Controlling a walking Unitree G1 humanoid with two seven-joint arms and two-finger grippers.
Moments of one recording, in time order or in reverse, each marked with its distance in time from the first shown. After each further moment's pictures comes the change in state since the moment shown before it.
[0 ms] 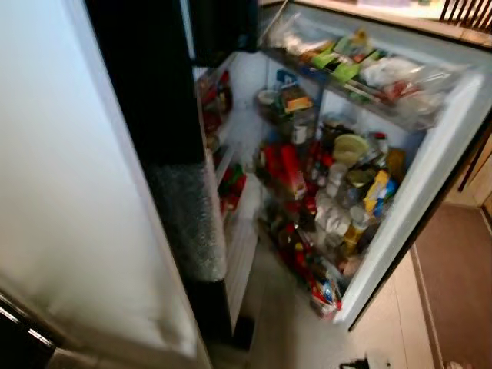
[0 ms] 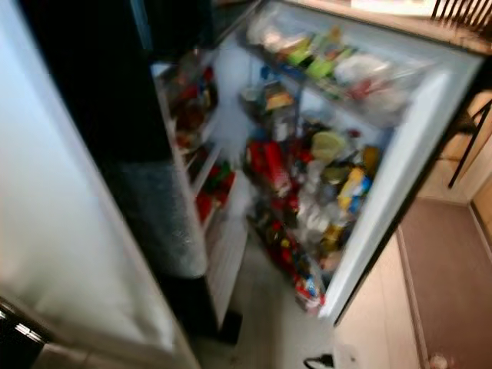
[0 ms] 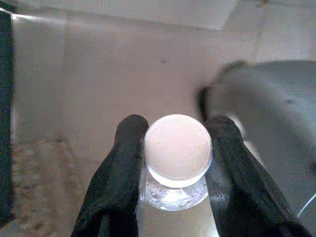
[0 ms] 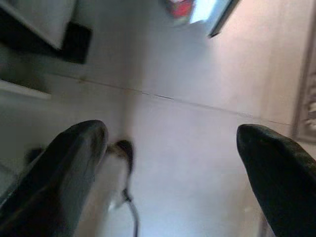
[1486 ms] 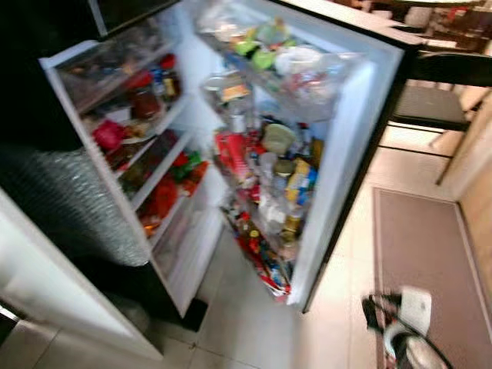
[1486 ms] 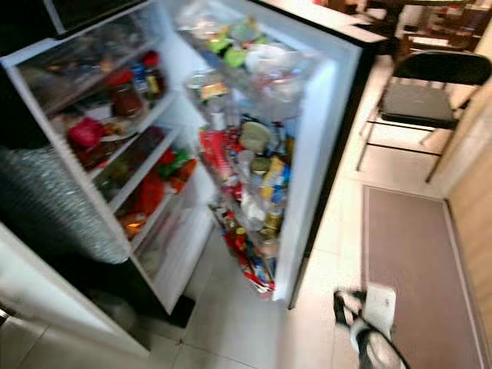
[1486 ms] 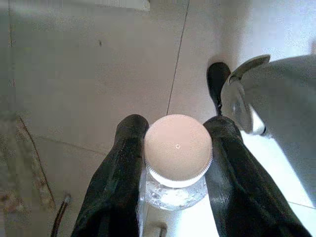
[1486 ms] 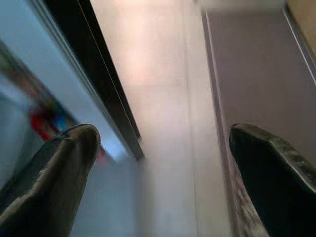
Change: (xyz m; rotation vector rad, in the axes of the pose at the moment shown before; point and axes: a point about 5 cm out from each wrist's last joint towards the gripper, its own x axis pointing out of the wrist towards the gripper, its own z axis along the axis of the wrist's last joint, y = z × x) left arm 0.000 0.008 0.000 0.044 0.010 0.010; right arm -0.010 -0.026 0.119 0.200 -0.539 -0.019
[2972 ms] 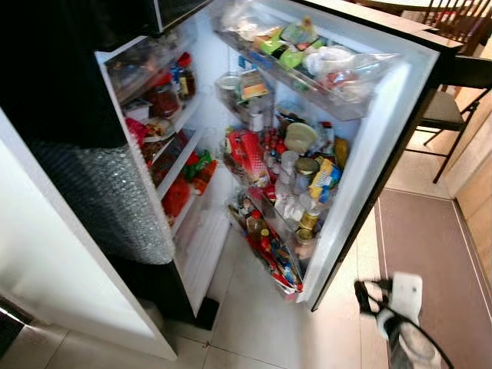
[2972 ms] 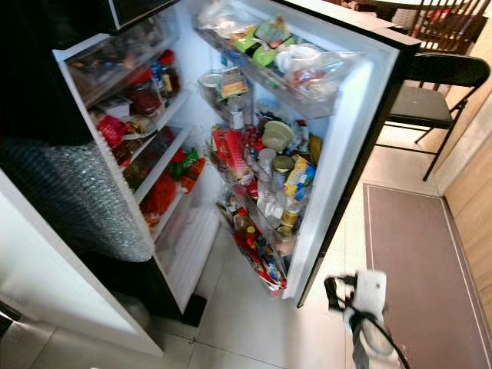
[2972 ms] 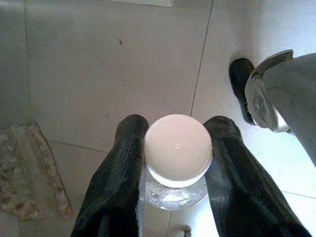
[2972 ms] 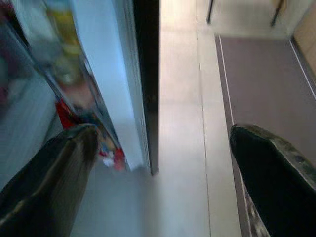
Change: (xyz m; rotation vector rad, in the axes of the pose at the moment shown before) left arm 0.000 0.004 0.000 0.006 0.000 0.008; right arm 0.006 0.012 0.016 -0.091 -0.056 0.034
